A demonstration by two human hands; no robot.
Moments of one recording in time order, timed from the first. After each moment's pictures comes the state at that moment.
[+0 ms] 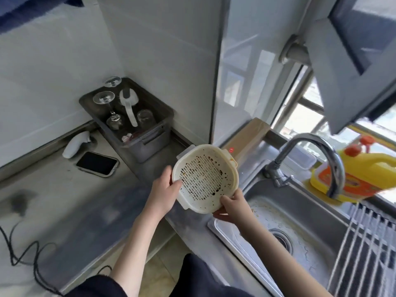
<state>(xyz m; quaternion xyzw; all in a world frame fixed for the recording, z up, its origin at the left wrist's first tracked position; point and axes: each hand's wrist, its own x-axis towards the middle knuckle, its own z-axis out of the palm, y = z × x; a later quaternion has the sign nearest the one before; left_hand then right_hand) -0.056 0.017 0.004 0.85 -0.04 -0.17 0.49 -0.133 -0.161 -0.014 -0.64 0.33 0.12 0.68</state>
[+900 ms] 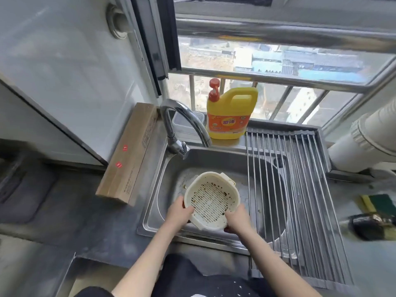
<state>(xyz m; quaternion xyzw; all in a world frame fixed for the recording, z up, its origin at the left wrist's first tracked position) -0.166 -0.180 -0.114 0.84 -0.18 -0.44 0.28 -0.313 -0.277 -0.127 -0.53 0.62 0.01 0.57</state>
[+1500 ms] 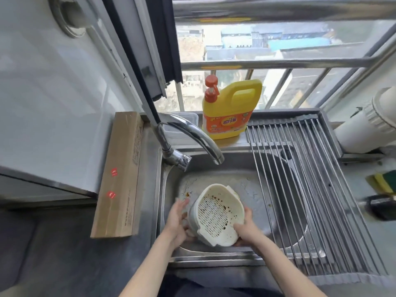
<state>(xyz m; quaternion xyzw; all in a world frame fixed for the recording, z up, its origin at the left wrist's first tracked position) -0.100 -0.192 -0.162 0.63 0.08 -0.66 0.41 -0.292 -0.273 -0.163 -0.43 0.63 0.03 0.65</state>
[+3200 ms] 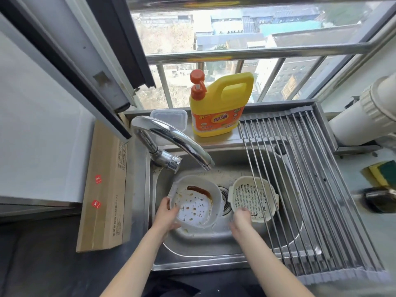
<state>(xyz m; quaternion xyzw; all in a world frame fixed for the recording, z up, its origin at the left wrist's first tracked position) -0.073 -0.212 -0.179 0.75 -0.04 -0.56 0.35 -0.258 -0.293 -0.165 -0.16 0.78 -0.12 0.59</state>
